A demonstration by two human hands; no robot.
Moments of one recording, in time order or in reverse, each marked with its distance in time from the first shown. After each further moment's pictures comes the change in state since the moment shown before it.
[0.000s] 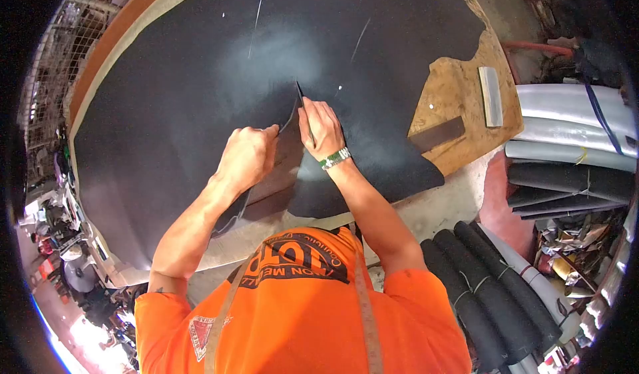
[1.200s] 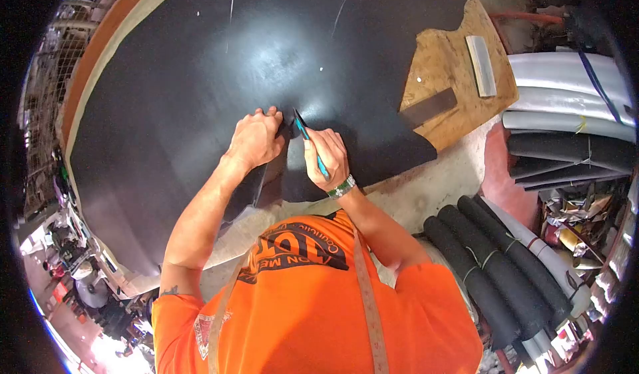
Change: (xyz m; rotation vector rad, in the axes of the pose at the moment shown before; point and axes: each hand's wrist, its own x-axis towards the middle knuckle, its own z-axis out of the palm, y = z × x) left_hand 0.025 -0.006 0.053 0.182 -0.275 0.014; right_hand -0.070 -0.042 -0.055 0.052 0.030 0.100
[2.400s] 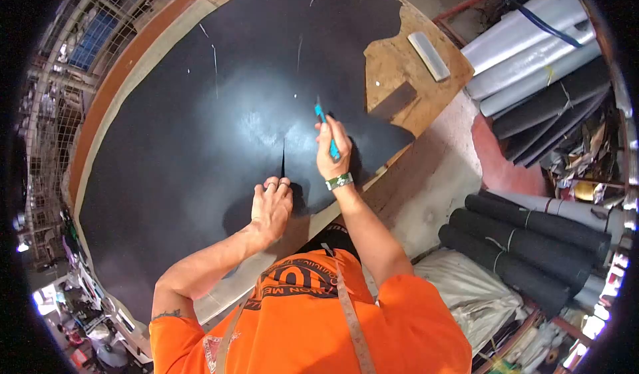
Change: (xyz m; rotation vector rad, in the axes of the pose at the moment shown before) left_hand -0.103 0.064 0.043 0.550 -0.101 0.196; right_hand 0.005 -0.003 -0.014 0.106 0.488 0.333
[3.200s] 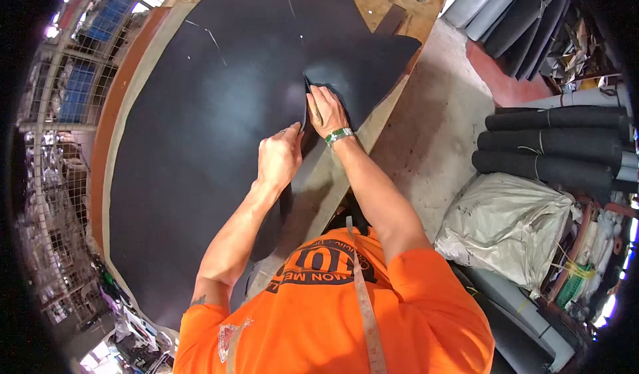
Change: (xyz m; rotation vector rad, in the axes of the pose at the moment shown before) left_hand -0.061 -0.067 0.050 -0.717 0.758 0.177; right_hand -0.119 -0.005 0.068 -0.395 -0.006 -0.220
